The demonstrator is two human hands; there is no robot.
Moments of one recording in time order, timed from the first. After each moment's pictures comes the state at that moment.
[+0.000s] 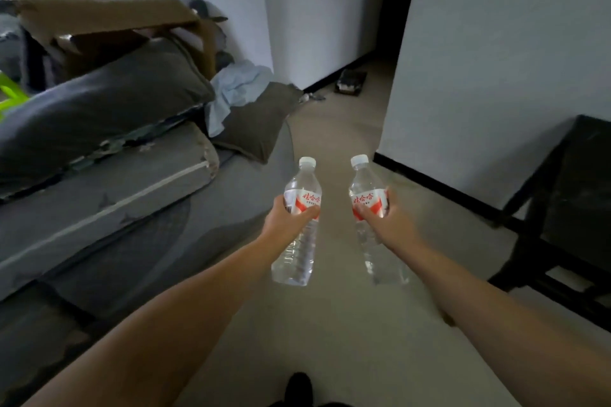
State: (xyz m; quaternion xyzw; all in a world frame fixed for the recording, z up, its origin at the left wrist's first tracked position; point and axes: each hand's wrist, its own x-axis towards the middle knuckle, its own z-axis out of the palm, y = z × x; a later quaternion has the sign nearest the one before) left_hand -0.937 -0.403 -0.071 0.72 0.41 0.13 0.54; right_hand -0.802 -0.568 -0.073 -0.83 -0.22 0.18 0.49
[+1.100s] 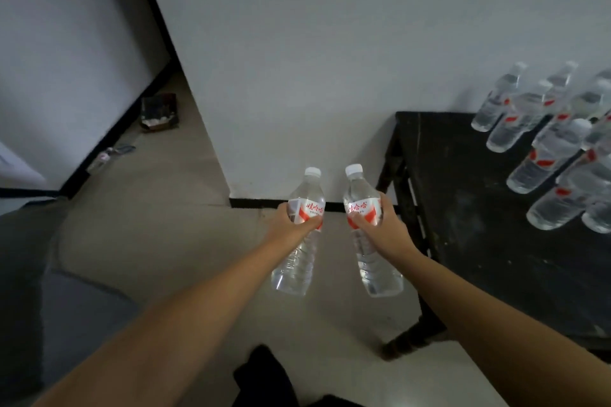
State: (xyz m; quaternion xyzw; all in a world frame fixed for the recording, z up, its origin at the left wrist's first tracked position) left_hand -0.371 -0.431 -0.098 0.78 0.15 -0.12 0.59; right_hand -0.376 -0.625 -0.082 -0.86 0.10 0.08 0.50
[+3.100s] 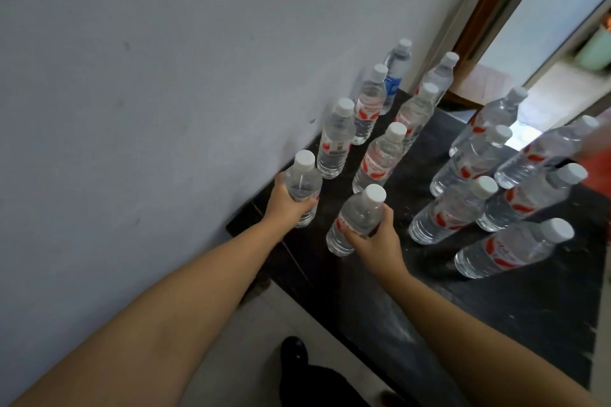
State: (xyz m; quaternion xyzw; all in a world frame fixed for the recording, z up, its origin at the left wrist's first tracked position) left_hand 0.165 -0.822 -0.123 0.76 -0.23 -0.33 0.51; right_hand -0.015 -0.870 -0.112 -0.67 0.48 -0.22 0.52
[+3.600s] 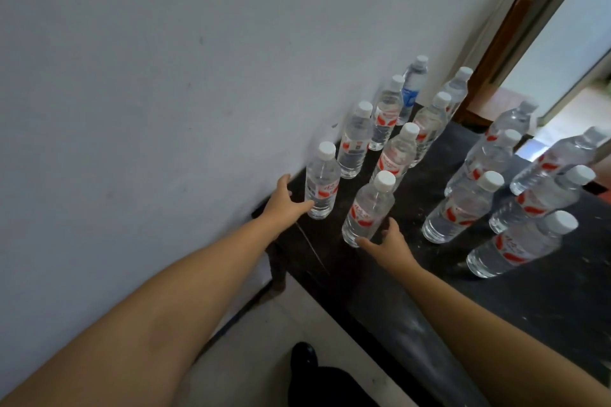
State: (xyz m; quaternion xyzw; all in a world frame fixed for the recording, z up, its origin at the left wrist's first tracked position) left_hand 0.165 -0.760 -0.104 0.81 -0.23 -0.36 0.40; right_hand -0.034 -0.860 -0.122 -0.69 0.53 -0.05 0.50
